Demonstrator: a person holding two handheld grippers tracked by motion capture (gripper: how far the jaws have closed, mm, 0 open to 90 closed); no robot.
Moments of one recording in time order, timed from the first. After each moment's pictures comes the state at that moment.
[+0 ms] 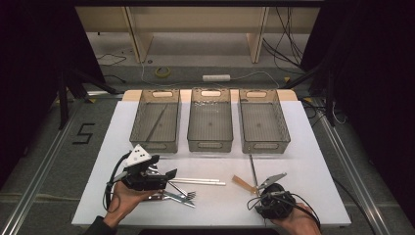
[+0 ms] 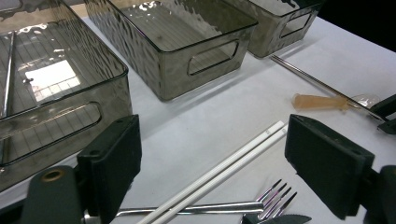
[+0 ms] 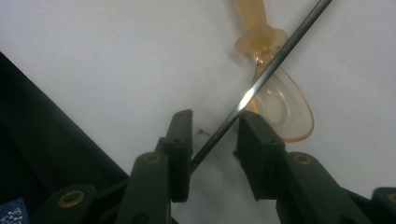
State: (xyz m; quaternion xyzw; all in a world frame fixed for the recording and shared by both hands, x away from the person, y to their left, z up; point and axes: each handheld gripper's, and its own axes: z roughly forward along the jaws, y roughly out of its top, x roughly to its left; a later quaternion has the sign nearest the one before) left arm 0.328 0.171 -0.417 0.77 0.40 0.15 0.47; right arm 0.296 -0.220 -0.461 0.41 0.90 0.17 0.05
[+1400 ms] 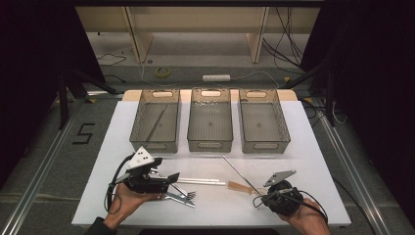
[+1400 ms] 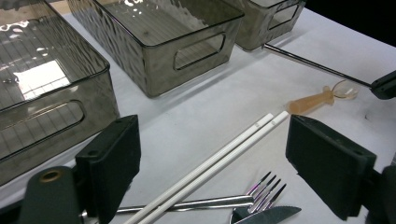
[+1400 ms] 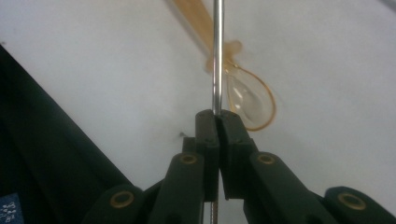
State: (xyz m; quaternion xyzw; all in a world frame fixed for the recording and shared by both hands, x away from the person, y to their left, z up) left arm 0.326 0.165 -0.419 0.79 0.38 0.14 0.46; right arm 0.295 -0.232 -0.440 0.38 0.90 0.20 0.09
